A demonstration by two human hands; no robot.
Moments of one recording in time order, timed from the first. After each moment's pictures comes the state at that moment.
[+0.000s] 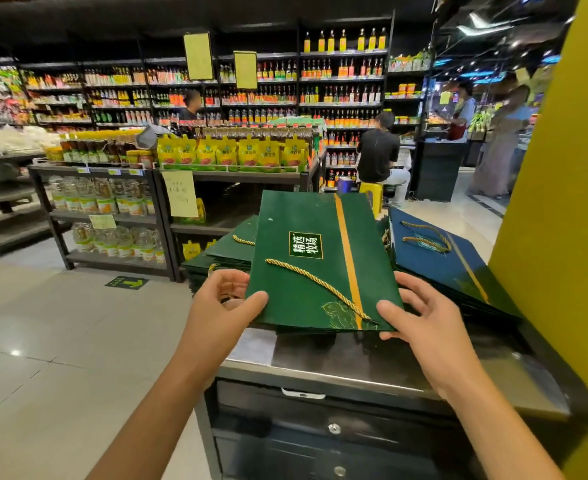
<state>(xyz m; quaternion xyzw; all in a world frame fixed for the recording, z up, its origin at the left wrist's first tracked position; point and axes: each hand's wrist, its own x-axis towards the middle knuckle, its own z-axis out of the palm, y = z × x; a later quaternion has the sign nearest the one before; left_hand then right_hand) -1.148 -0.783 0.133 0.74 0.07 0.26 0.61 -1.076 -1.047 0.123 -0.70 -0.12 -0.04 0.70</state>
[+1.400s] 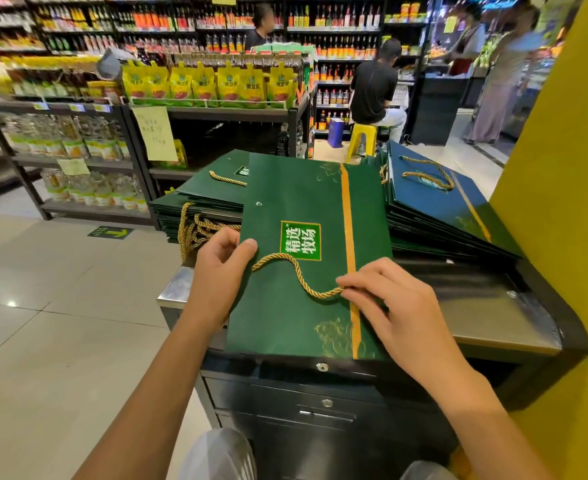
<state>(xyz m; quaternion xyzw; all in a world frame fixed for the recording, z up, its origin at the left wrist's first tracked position) -1.110 -0.791 0.089 0.70 0.04 0.25 0.67 -1.098 -1.041 0.082 -0.82 -0.37 -0.26 0.35</state>
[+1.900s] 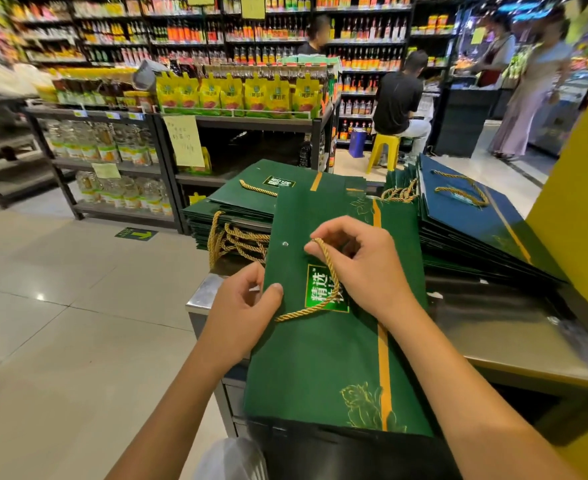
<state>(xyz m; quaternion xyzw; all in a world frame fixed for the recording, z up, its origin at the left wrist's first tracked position) -1.147 -0.784 0.080 0.79 0.01 0.20 0.58 -1.051 -0.955 0.119 -0.74 -0.35 -0.15 0.55</state>
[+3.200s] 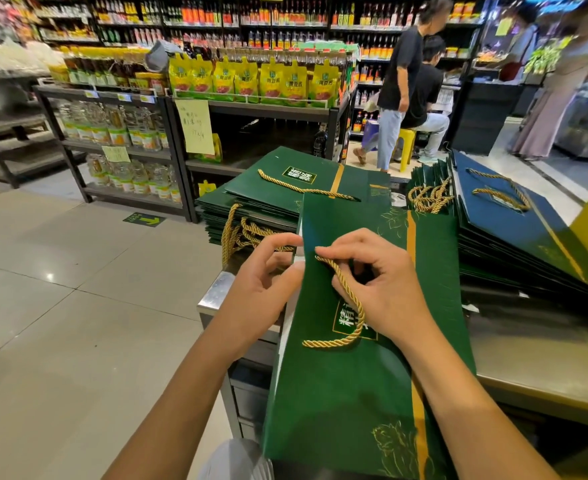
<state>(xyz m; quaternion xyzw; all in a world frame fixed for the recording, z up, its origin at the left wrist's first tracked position) -1.120 -0.771 0.083 0.71 -0.05 0.16 0.68 -1.043 -0.944 0.095 -0.72 -0.42 -0.18 0.52</state>
